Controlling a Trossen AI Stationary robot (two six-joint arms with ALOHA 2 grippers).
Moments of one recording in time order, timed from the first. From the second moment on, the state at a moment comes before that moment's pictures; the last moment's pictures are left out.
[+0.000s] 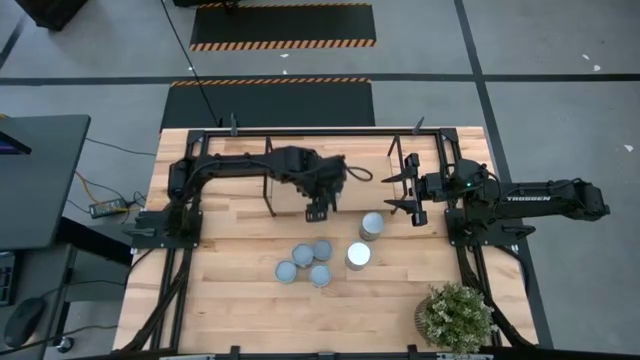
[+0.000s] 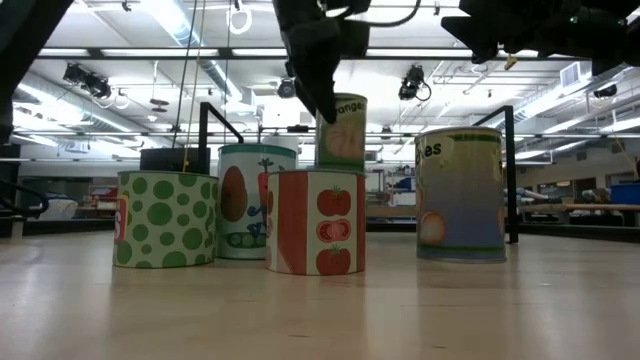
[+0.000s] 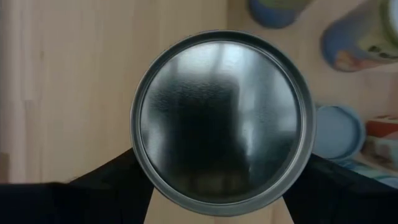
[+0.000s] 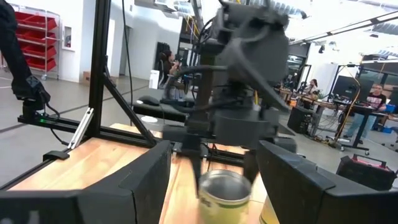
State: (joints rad) left arm 0.12 1.99 1.87 -1.10 -0.07 0.08; right arm -0.18 0.66 0.31 0.49 -0.26 -0.18
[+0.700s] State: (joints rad) left arm 0.14 1.82 1.58 -0.98 -0.04 0.09; right arm -0.18 0.66 0.31 0.49 -0.26 -0.18
